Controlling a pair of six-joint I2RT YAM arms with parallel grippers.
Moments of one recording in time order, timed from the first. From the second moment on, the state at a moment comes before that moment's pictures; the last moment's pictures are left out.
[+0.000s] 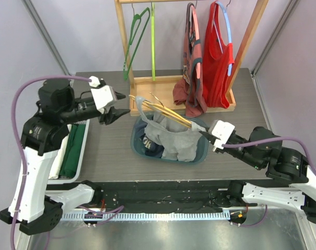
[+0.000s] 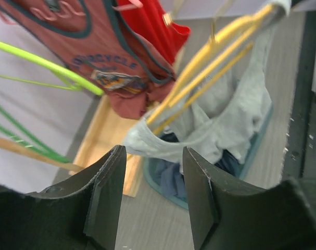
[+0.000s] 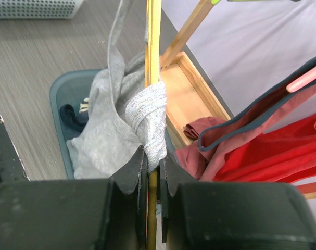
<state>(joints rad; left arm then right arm) -0.40 1.07 1.74 -0.90 0.69 0.54 1.14 0.70 1.19 -0.69 0.27 -0.44</state>
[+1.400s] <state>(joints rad) -0.42 1.25 1.68 -1.12 1.02 0.91 1.13 0.75 1.29 -0.71 0.11 -0.45</state>
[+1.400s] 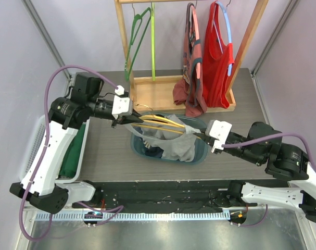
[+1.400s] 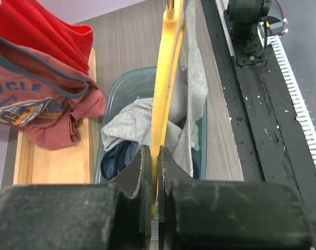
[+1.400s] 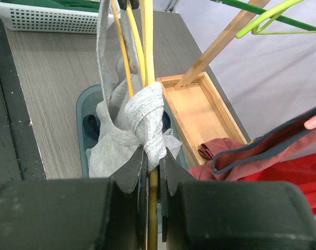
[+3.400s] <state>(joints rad) -0.54 1.20 1.64 -0.98 0.55 0.58 0.89 0.91 0.82 0.17 0.39 0.19</state>
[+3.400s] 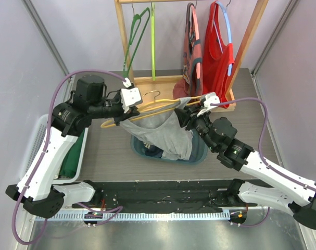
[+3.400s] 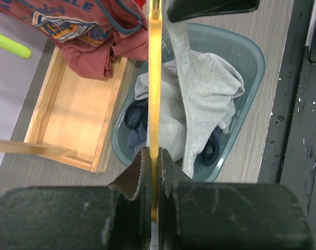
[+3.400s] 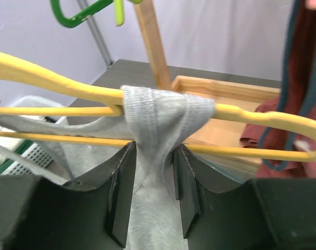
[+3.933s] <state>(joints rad) -0.54 1.20 1.63 -0.98 0.56 0.59 0.89 0.88 0.83 0.14 0.33 0.23</state>
